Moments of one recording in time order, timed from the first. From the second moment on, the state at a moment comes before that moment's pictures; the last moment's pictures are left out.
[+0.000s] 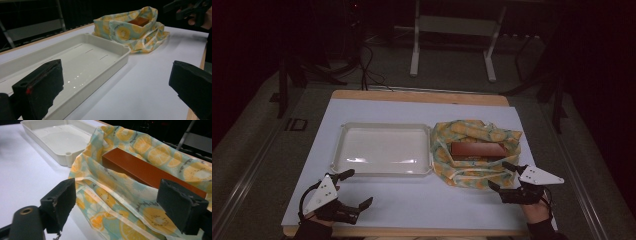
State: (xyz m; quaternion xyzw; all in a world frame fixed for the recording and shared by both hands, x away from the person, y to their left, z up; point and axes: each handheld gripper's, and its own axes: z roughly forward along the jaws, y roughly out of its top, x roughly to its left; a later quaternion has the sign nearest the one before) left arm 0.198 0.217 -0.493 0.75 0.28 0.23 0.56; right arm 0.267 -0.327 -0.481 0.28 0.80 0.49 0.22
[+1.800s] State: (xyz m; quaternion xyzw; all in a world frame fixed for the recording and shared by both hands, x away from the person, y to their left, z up) left arm 0.185 0.211 -0.489 0.75 0.27 0.21 0.56; right arm 0.299 -0.298 -0.377 0.14 0.85 0.48 0.18
